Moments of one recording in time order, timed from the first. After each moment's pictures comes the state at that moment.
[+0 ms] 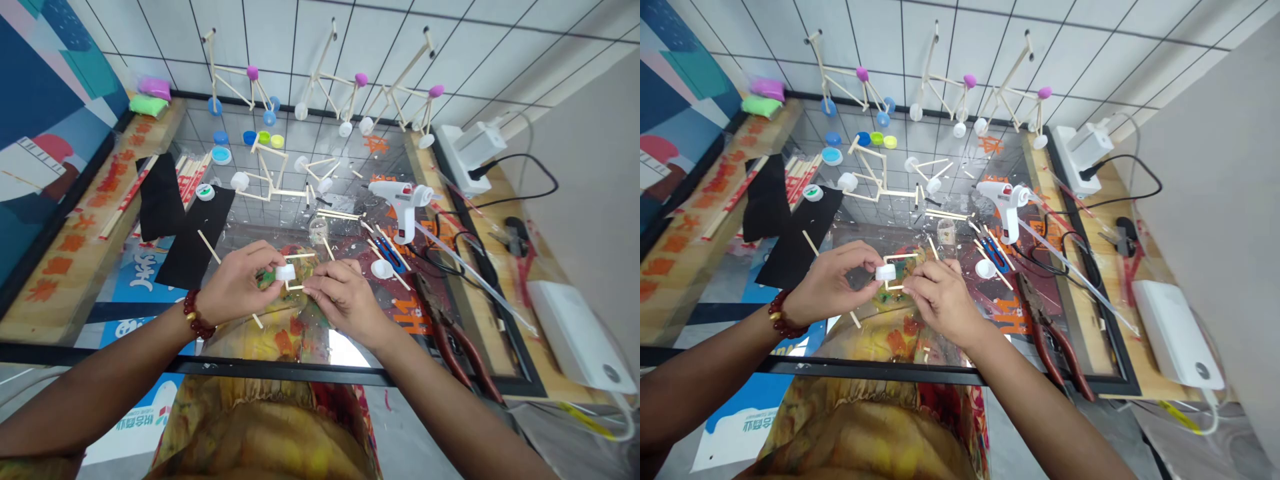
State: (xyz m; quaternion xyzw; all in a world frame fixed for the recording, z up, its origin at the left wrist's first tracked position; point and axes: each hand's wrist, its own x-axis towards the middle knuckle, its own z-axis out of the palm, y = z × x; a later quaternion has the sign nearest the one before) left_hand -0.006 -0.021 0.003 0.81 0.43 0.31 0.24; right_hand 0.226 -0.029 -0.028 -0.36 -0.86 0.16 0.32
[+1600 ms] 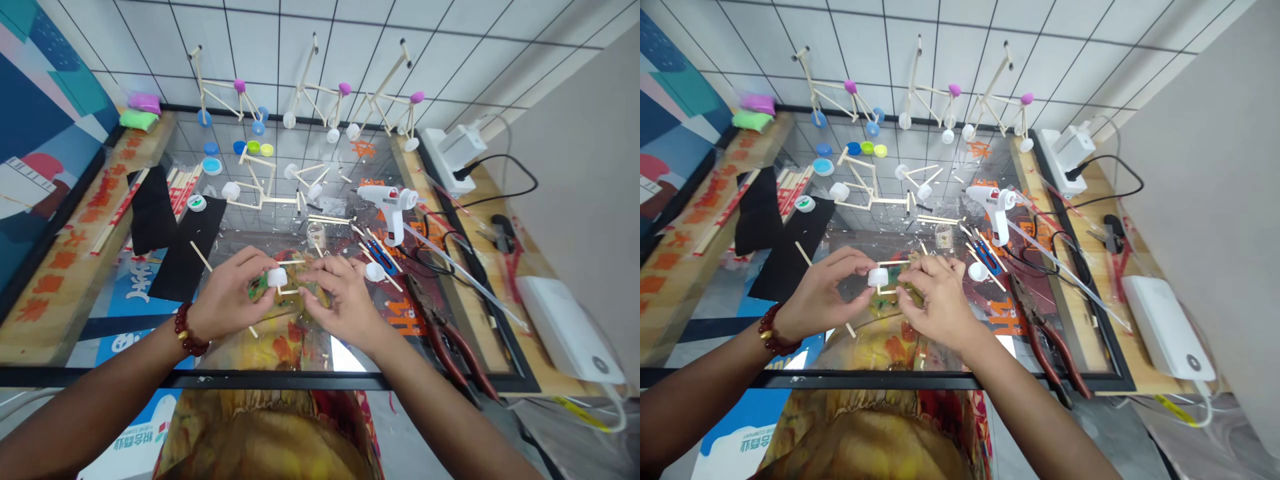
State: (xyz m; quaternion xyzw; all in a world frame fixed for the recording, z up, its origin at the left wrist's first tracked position) left_hand -0.008 -0.024 0.003 0.82 0.44 0.30 0.20; right_hand 0.220 -0.030 -0.011 -0.46 -0.81 0.18 0.32
